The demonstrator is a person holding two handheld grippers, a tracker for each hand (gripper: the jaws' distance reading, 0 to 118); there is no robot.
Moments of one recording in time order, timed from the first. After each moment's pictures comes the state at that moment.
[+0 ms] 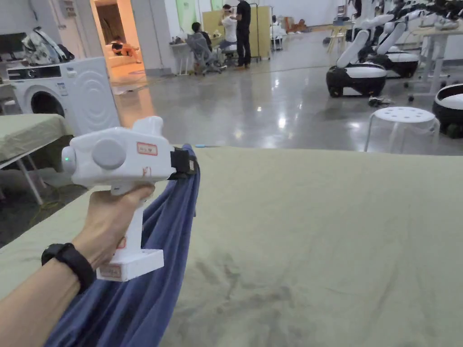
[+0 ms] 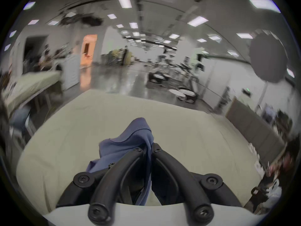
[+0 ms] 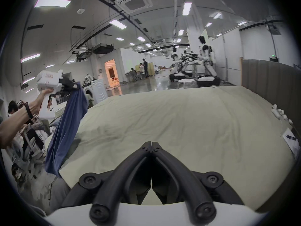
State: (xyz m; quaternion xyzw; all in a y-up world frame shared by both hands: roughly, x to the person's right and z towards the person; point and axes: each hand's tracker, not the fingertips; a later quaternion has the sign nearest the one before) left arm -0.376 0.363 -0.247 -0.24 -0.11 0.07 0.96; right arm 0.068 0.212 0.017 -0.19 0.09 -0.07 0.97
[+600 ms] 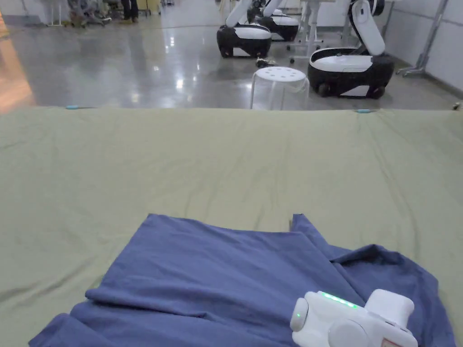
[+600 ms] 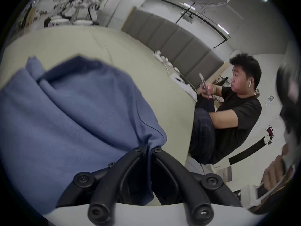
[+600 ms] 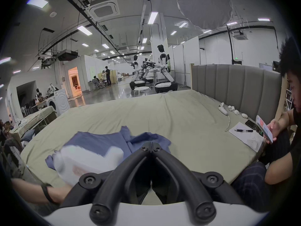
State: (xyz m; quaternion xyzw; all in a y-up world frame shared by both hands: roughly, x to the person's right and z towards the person) left arm 0.083 0.104 -0.076 -0.47 -0.54 0.06 0.70; right arm 0.181 0.239 0.106 -0.17 -0.09 -0.07 0.98
